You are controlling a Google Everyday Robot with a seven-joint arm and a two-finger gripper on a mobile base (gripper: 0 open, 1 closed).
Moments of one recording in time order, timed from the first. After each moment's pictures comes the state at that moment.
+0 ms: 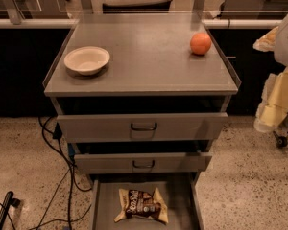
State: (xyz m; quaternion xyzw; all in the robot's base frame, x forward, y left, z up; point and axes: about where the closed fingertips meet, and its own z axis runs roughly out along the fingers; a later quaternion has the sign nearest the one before) arm 0.438 -0.217 0.976 -0.60 0.78 -0.03 0.16
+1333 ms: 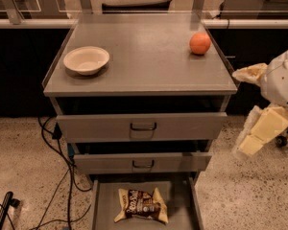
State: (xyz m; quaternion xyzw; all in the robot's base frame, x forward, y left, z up) arm 0.420 -0.183 0.923 -0.60 0.75 0.10 0.25
